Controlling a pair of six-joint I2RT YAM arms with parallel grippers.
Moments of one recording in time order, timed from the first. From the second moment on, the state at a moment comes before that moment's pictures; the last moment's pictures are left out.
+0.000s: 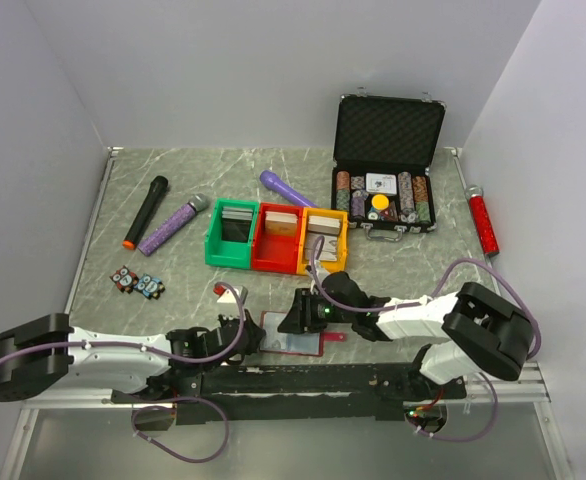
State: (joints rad) left arm -1.31 1.03 0.20 0.17 -0.55 -1.04; right arm 0.93 1.39 0.38 0.44 -0.33 0.92
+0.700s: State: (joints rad) left arm -1.31 1.06 0.18 0.18 -0.56 -1.10; right arm 0.93 1.46 0.41 0.41 -0.26 0.96
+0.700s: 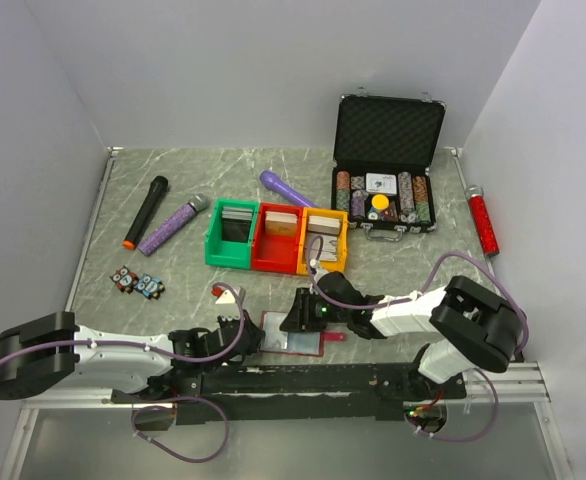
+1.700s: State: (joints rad) left arm -1.31 1.17 0.23 0.22 -0.60 -1.14; right arm 0.92 1.40 0.37 0.42 -0.24 0.93
